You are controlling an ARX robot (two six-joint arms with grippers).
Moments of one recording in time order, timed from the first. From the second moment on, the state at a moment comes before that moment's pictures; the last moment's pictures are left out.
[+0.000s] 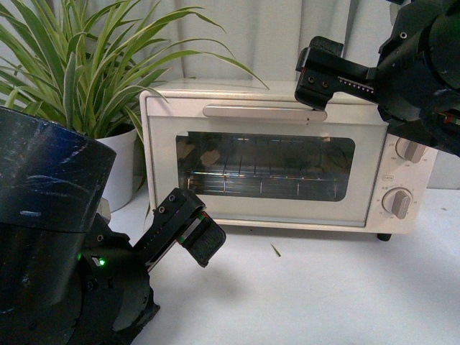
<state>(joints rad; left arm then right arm) -0.48 1.67 0.69 0.47 -0.08 -1.05 0.39 1.60 1.16 0.05 0.29 0.43</state>
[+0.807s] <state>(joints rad) -0.48 1.66 0.68 0.47 -0.08 -1.06 0.42 1.64 1.26 -0.11 0.22 0.36</state>
